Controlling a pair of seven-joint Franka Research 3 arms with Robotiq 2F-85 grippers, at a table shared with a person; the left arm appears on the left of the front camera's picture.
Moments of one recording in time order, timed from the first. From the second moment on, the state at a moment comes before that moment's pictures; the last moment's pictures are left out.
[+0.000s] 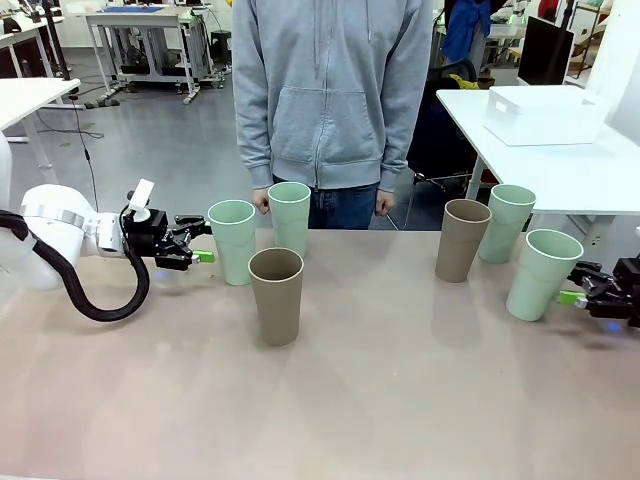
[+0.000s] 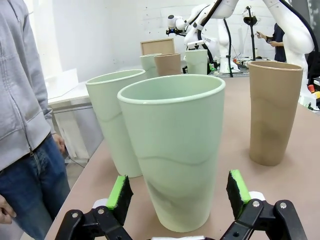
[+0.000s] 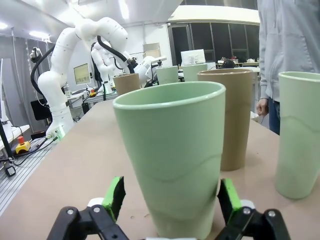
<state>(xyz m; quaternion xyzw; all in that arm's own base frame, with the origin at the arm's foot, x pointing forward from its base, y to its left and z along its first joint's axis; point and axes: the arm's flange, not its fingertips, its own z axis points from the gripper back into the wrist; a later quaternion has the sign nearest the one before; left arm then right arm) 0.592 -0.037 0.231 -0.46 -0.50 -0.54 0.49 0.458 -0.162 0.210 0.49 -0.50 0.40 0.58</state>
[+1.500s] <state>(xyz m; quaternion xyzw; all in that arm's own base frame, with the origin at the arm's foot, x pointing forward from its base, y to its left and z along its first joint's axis) 0.598 -0.091 0.227 -0.49 -0.48 -0.54 0.49 0.463 -0.137 0.205 0.50 -0.50 0.40 0.58</state>
